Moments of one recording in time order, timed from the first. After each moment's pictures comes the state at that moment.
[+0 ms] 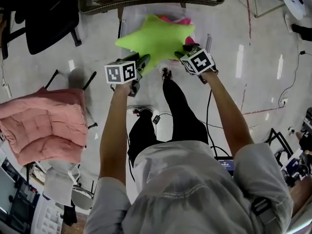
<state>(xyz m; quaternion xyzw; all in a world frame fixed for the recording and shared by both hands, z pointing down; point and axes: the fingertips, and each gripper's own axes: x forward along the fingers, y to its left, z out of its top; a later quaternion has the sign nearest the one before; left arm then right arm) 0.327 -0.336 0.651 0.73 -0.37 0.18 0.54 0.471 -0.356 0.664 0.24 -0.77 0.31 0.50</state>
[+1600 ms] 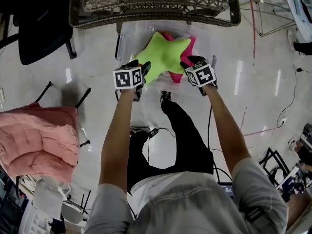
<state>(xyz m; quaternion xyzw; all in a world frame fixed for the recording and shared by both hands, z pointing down) 0.322 -0.397 0.792 0.70 -0.44 0.22 0.52 0.501 -0.418 0.786 0.29 -0.77 0.30 0.48</state>
